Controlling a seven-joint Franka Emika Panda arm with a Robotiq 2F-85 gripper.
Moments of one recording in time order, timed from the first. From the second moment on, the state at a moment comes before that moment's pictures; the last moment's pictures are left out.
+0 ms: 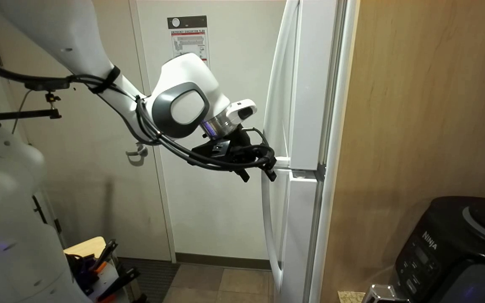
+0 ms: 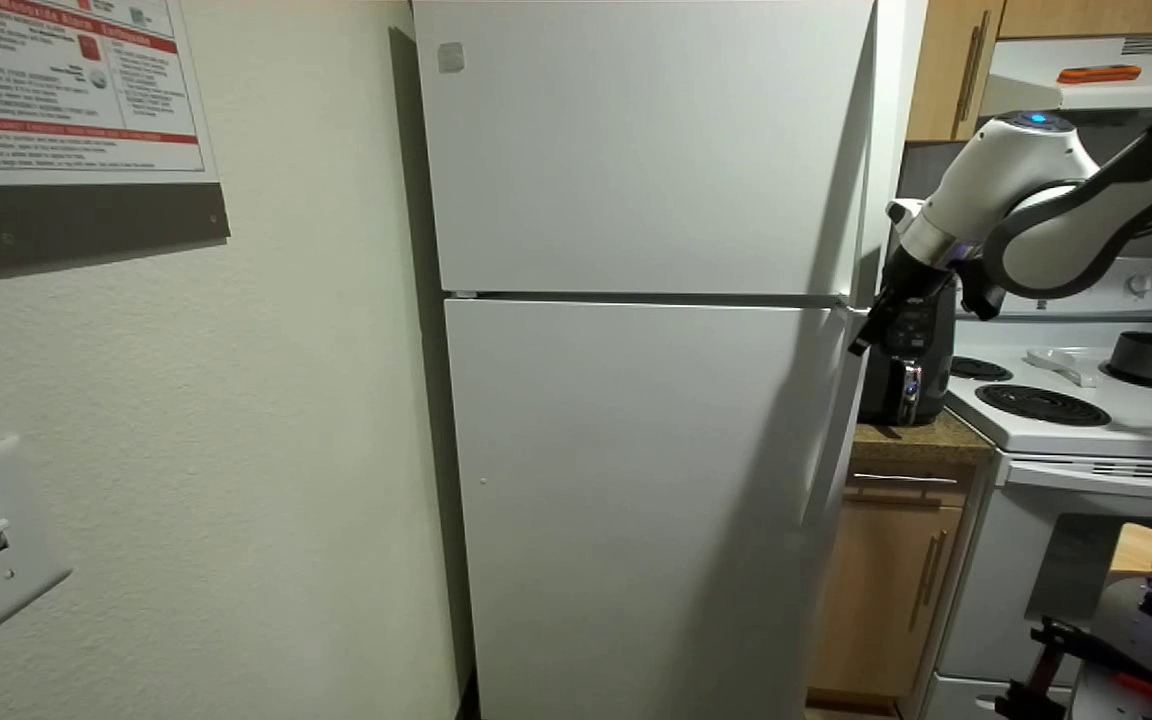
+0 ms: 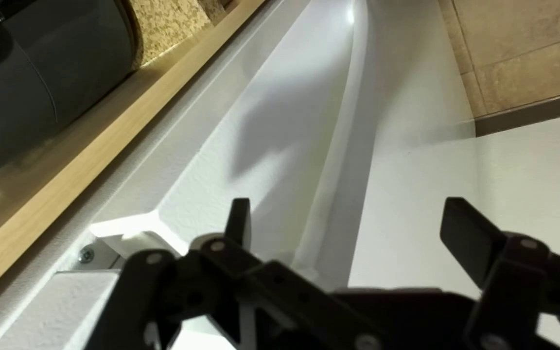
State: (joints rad) arm -0.25 -0.32 -0.08 -2.76 -0.48 2.96 -0.08
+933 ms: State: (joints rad) arm -0.31 -0.29 0.00 -2.76 -0.52 2.94 0.04
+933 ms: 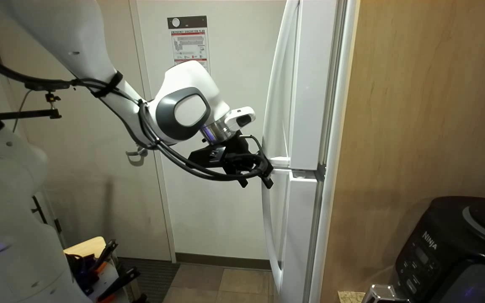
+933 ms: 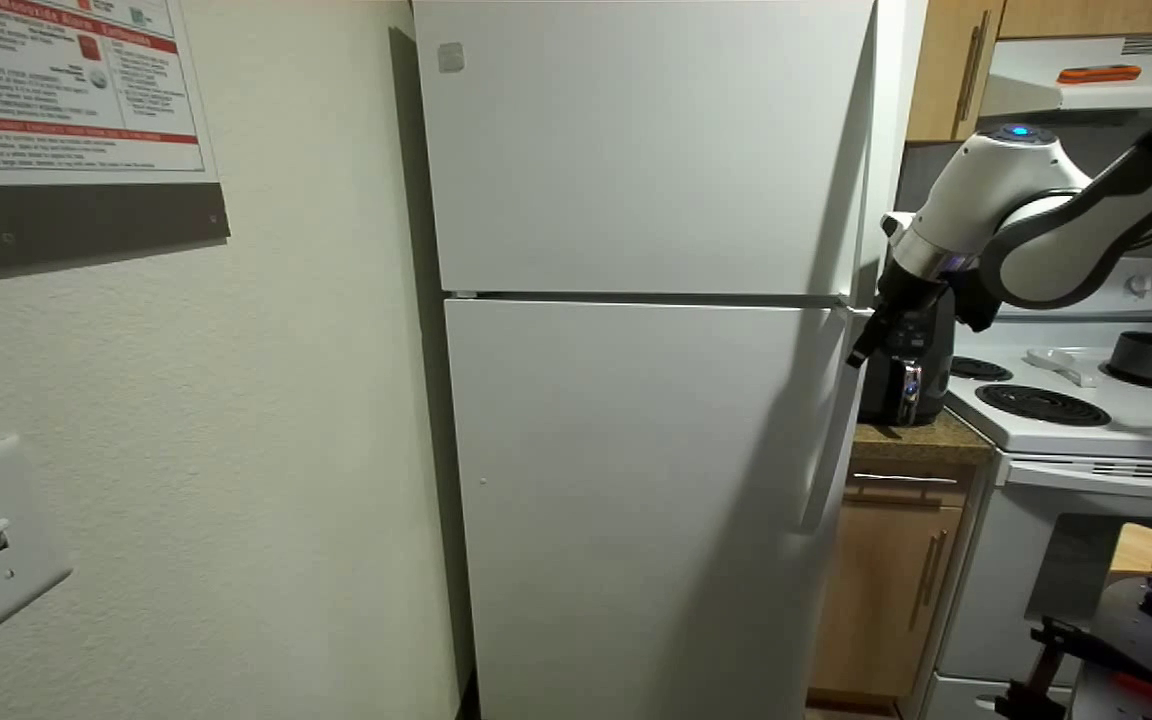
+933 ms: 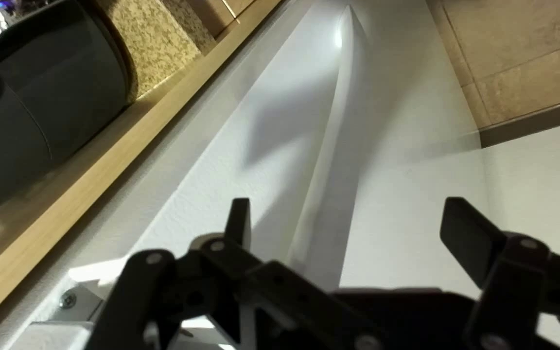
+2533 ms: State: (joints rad) arm -0.66 -0.27 0.20 -2.74 -0.93 3.22 0.18
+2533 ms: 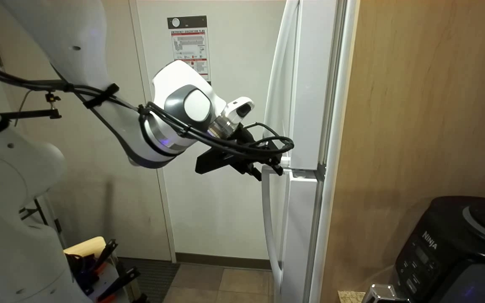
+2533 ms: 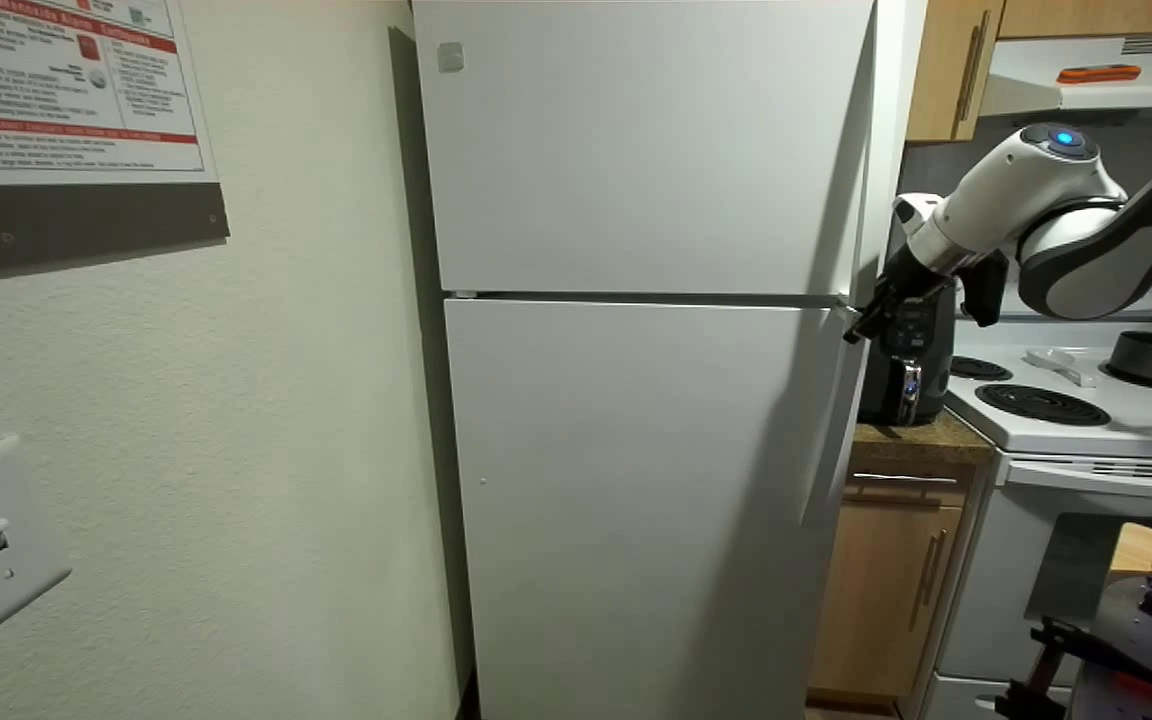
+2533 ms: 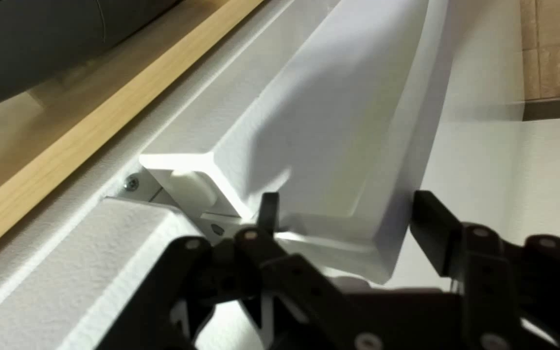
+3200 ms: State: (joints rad) arm -0.66 -0.31 0.23 -2.77 -0.92 3.18 0.37
